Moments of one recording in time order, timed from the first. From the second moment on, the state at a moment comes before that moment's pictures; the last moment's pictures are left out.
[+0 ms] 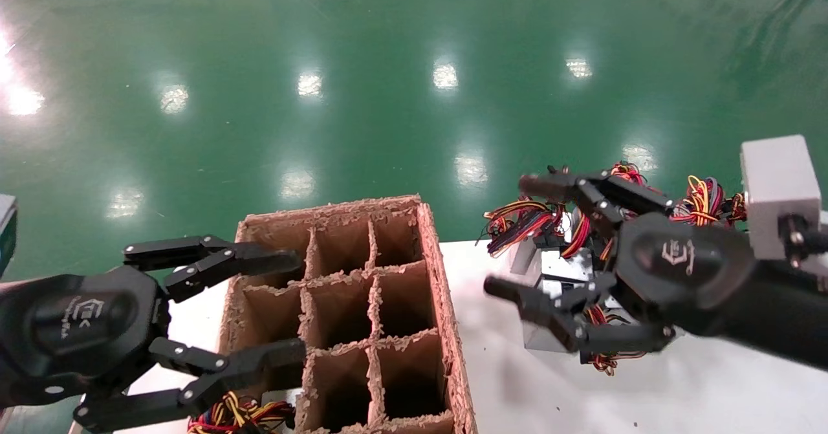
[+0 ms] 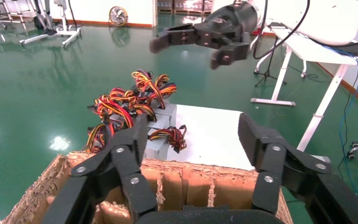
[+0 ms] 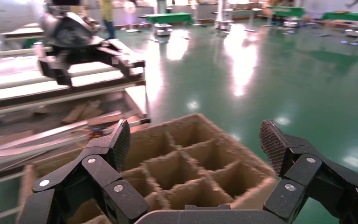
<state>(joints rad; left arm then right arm) -1.10 0.54 0.44 -1.23 0.61 1.42 -0.09 1.00 -0.59 -0.24 1.31 -0.74 -1.28 0.15</state>
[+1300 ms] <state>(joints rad) -1.10 0.54 0.44 -1.23 0.61 1.42 -0.09 1.08 -0.61 -0.28 1.28 -0.73 -1.50 0.19</state>
